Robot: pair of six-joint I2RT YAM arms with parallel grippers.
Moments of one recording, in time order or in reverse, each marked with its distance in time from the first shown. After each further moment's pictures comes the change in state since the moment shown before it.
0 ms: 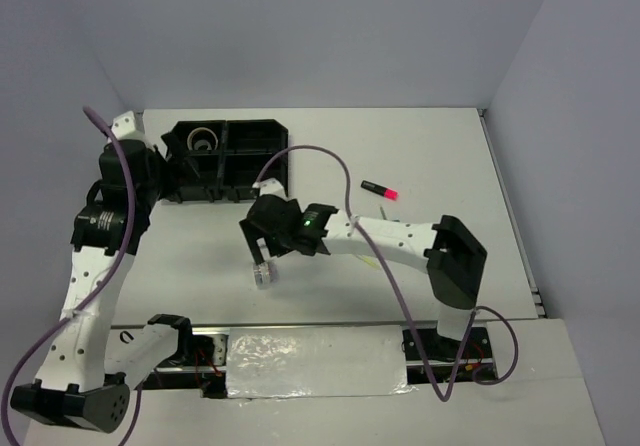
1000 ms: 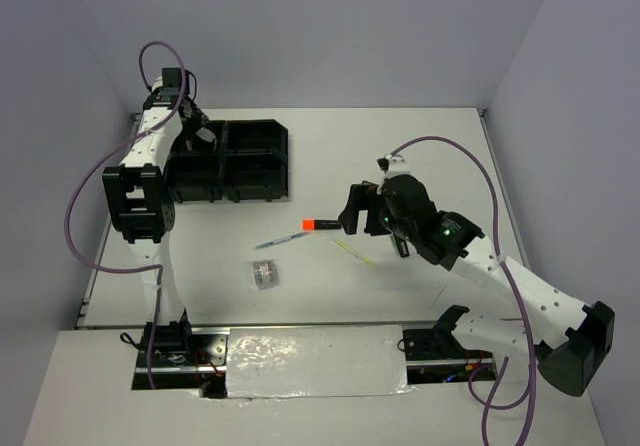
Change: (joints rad) left arm 0.150 1.202 0.784 0.023 0.012 -0.212; right arm -0.376 -0.766 -0.492 0.048 -0.119 0.002
